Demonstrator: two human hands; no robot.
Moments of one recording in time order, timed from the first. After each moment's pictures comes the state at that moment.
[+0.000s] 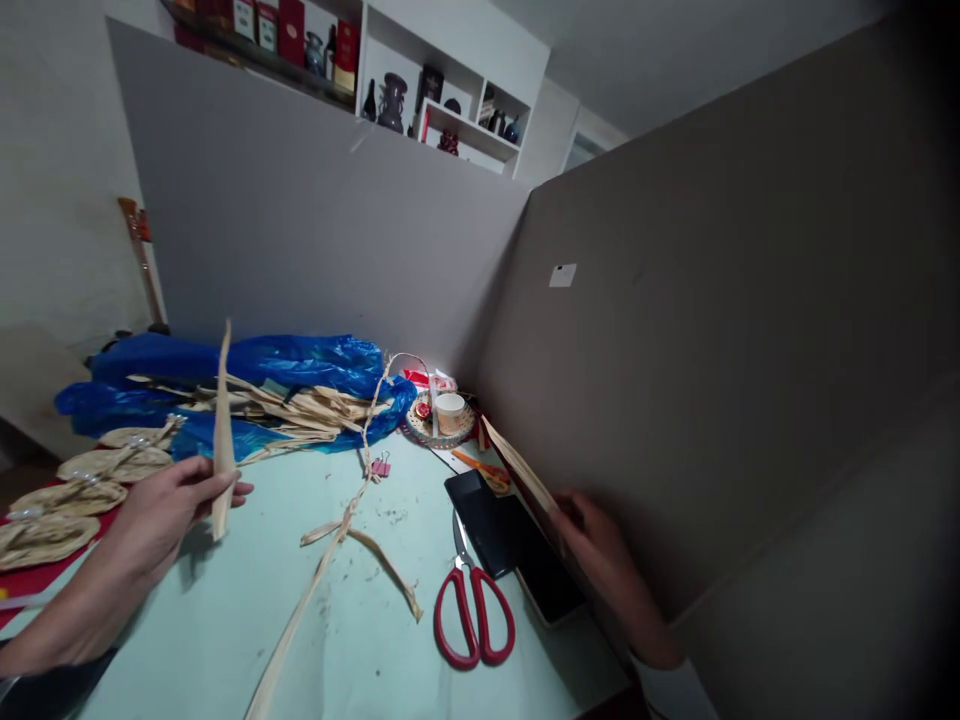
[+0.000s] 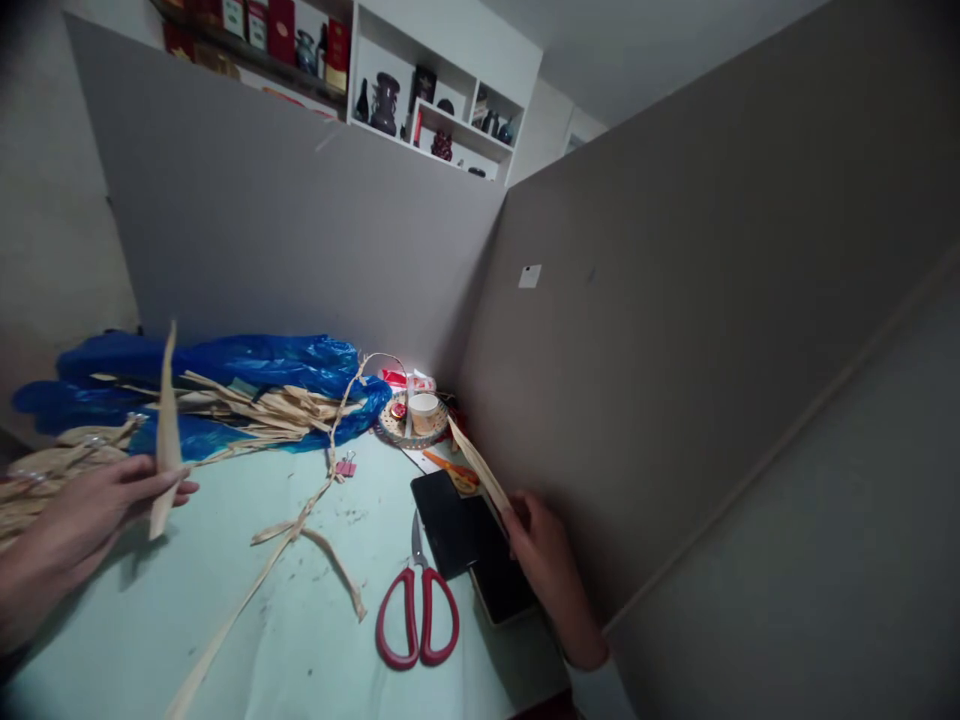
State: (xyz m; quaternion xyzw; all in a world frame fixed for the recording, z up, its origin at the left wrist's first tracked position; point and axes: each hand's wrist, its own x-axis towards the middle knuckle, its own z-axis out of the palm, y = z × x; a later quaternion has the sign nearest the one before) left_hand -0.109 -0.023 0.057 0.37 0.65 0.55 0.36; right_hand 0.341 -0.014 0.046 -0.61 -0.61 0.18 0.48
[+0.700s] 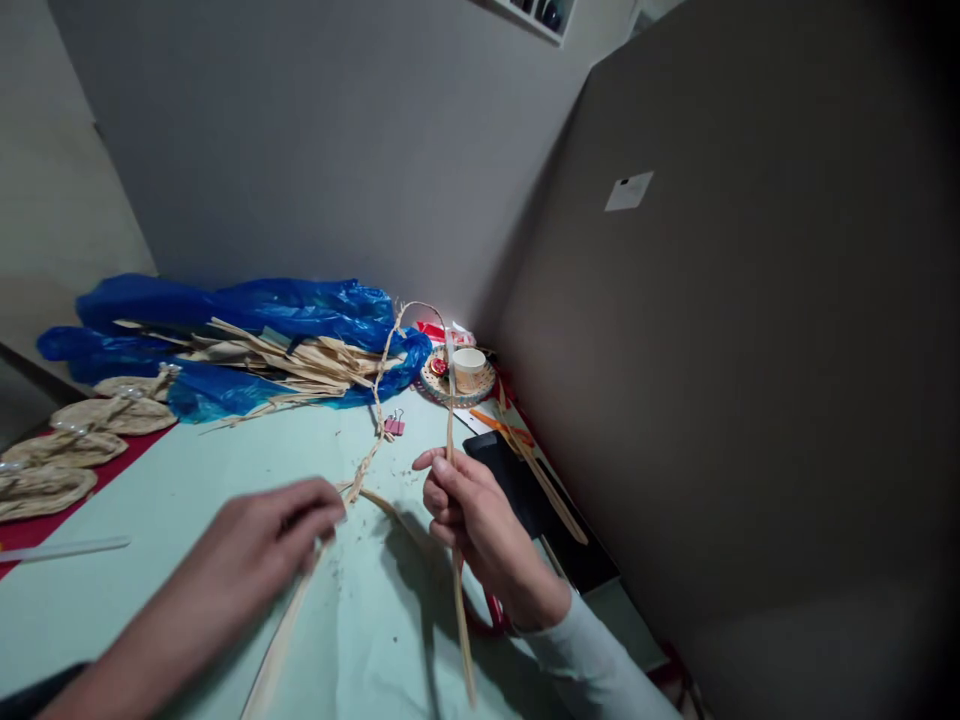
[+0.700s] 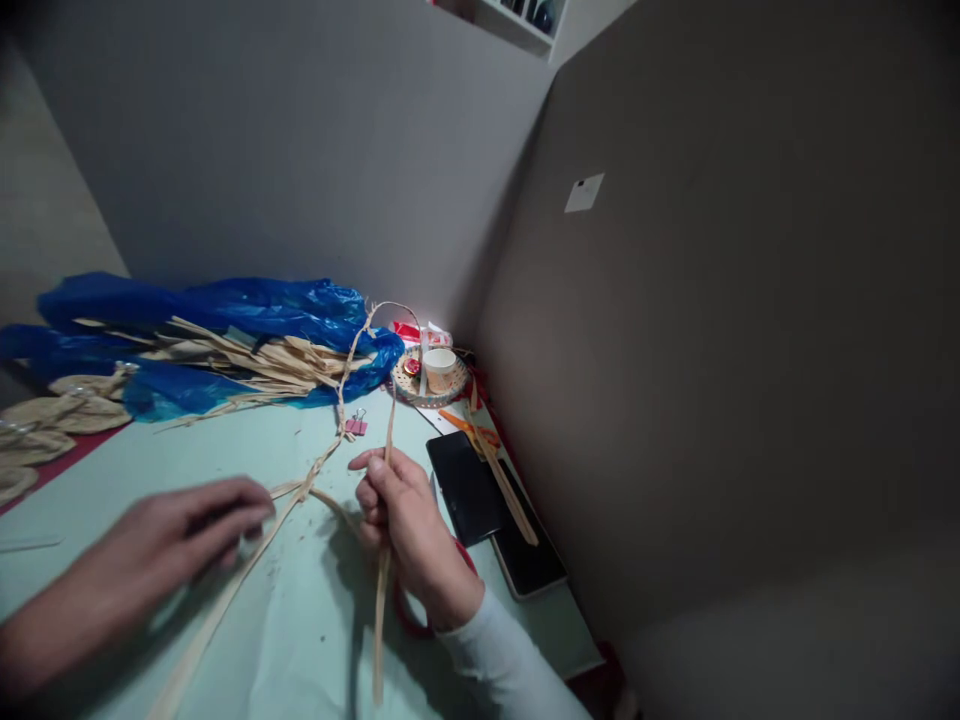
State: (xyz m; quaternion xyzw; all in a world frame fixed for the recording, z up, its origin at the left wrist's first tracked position) left_hand -0.036 -0.060 0.052 0.66 0.63 0.26 0.33; right_hand 0.175 -0.021 0.053 -0.33 -0.42 0.73 0.43
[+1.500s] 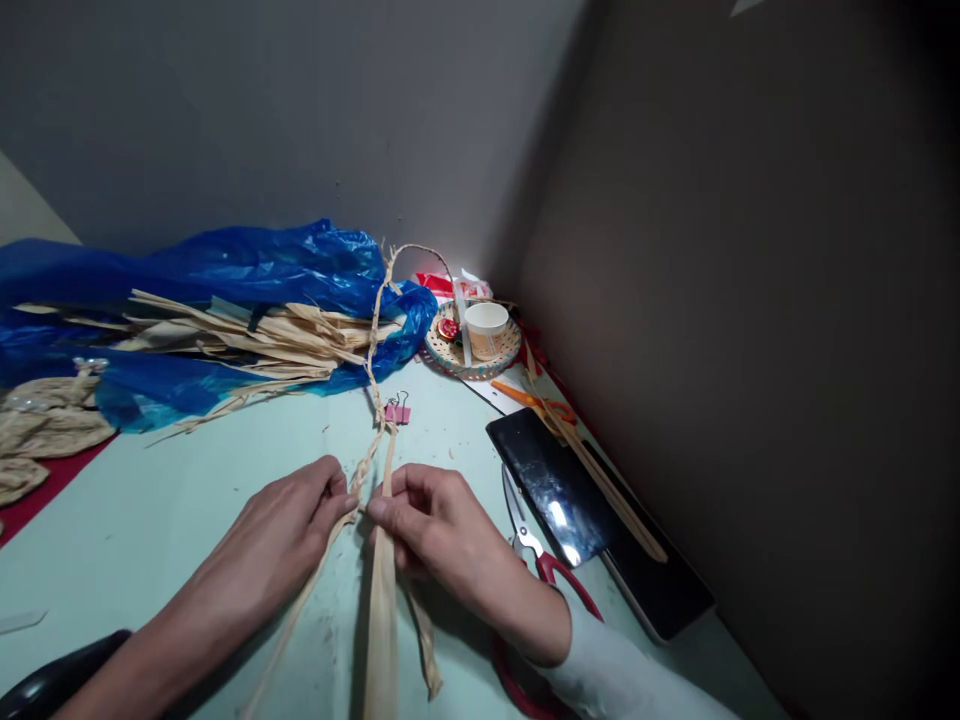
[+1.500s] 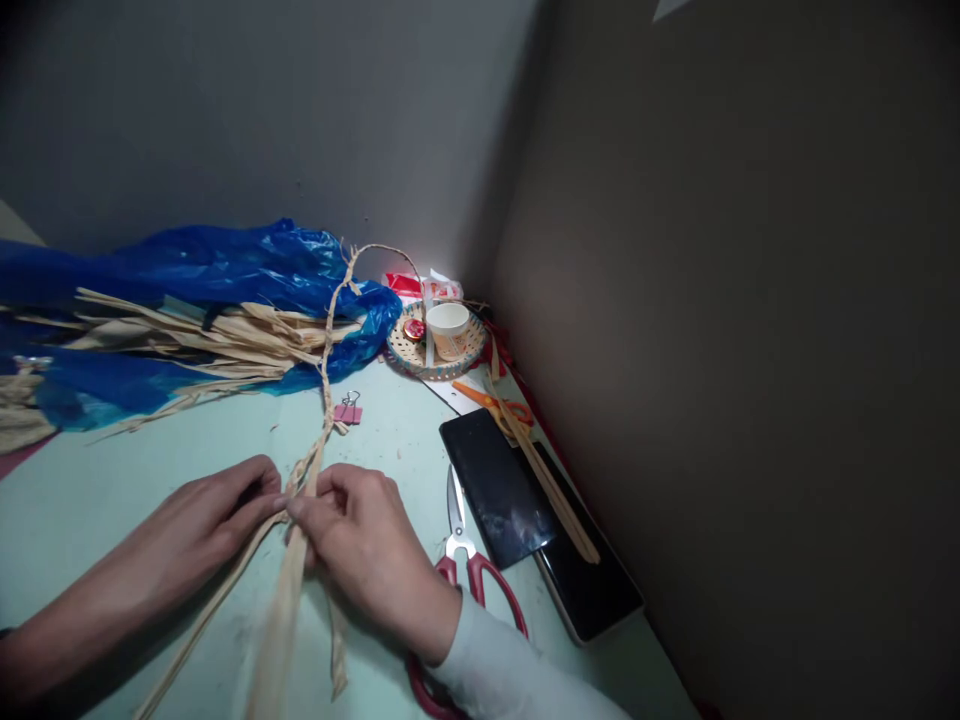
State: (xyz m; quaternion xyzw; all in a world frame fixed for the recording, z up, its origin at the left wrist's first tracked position) left_hand -0.040 0.008 0.006 0.69 0.66 0.16 0.27; right_hand 0.149 0.014 0.019 -0.42 -0.57 0.64 0.30
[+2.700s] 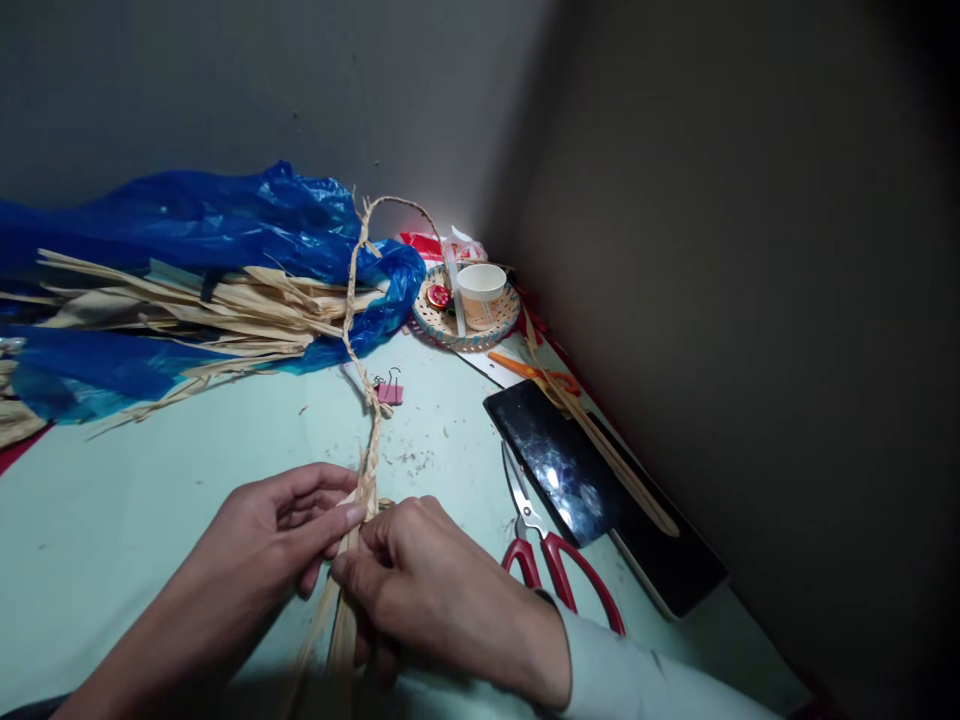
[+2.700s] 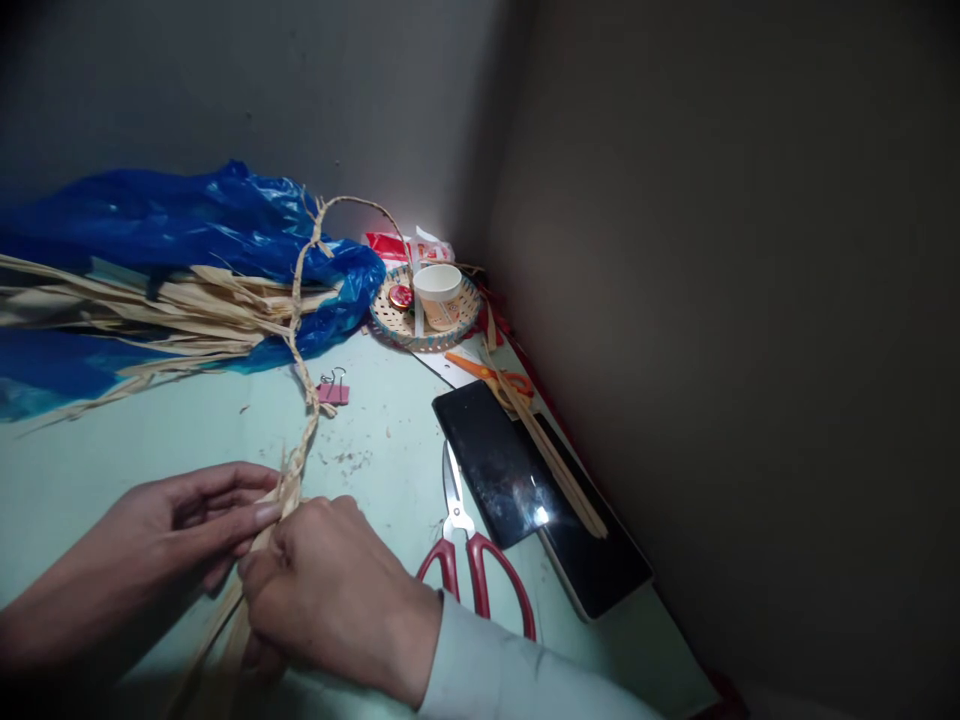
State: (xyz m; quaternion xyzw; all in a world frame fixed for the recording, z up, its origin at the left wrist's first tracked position) left_hand -0.026 -0.001 0.008 0.46 0.63 0.28 0.55; right_hand 0.147 0.004 0.015 -0.38 -0.65 0.65 0.12
